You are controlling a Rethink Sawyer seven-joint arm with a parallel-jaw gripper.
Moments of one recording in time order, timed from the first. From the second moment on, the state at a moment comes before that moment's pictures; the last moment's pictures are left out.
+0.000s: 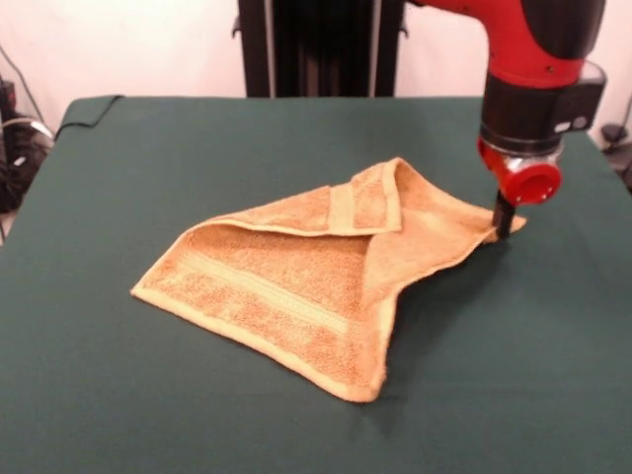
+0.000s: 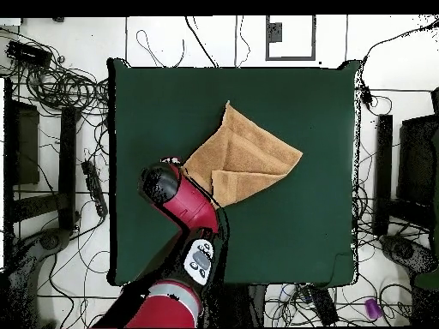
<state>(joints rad) 0.30 -0.36 -0.24 1.72 0.94 0.31 2.52</state>
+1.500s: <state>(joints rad) 0.26 -0.50 -0.18 1.84 0.85 0.36 2.52</state>
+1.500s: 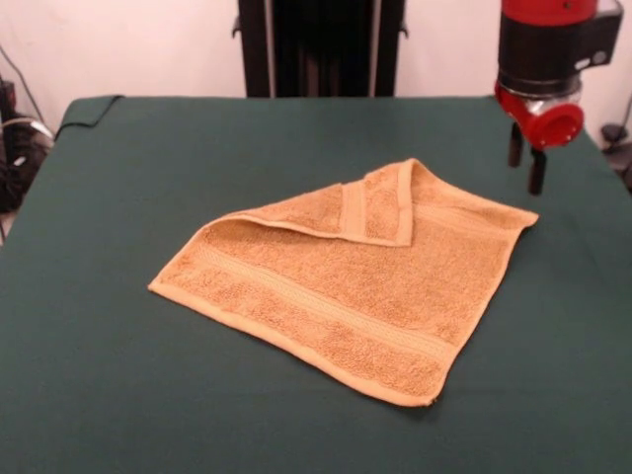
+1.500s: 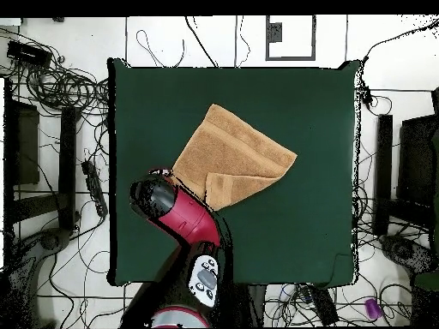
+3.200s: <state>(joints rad) -0.05 -0.47 -0.26 1.83 0.37 0.36 2.52</state>
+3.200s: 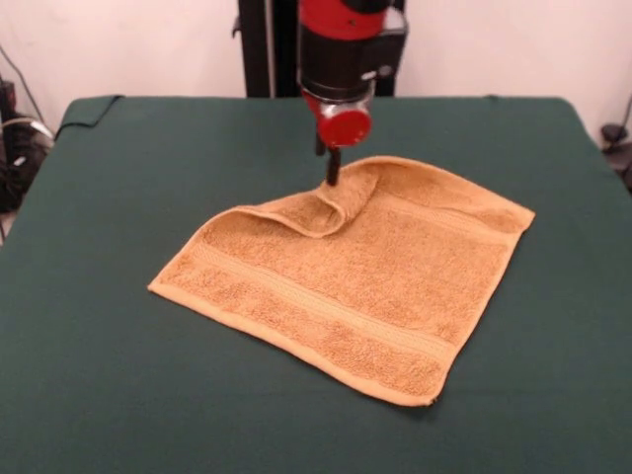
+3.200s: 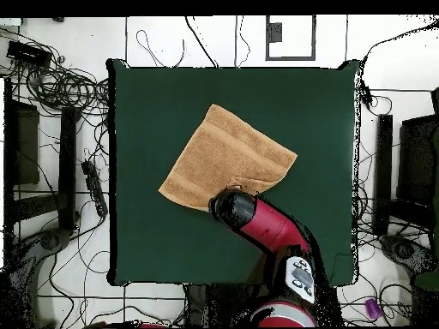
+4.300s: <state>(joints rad) -0.12 -0.40 -0.26 1.83 0.34 0.25 2.52</state>
